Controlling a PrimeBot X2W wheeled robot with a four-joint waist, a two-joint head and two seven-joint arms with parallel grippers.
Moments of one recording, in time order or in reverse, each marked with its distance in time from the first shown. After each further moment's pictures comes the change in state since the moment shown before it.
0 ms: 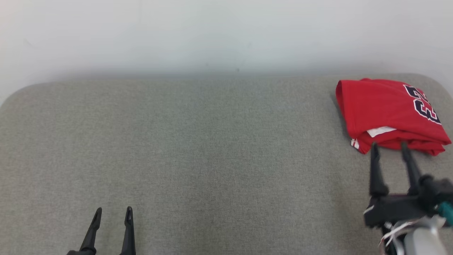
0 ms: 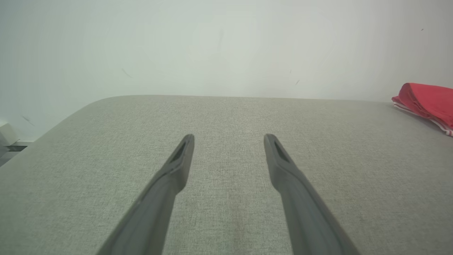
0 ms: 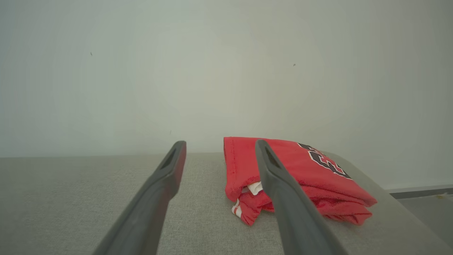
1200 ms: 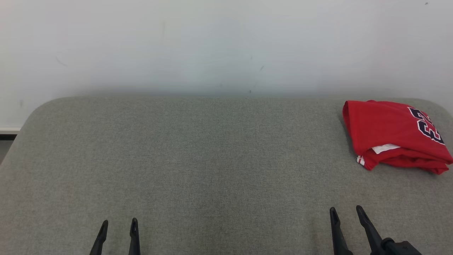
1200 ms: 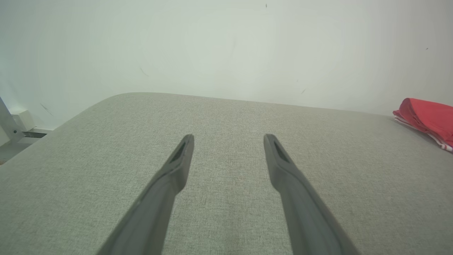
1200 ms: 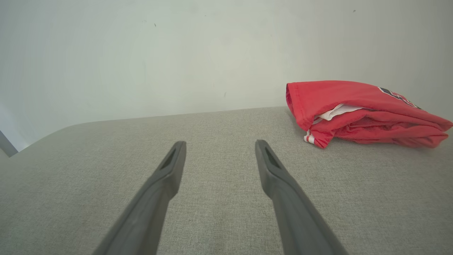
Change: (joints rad) left arm 0.036 0.000 -0.039 0.027 -0.055 0.036 0.000; right arm 0.314 0.095 0.152 -0.135 0.043 0.000 0.000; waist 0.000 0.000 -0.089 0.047
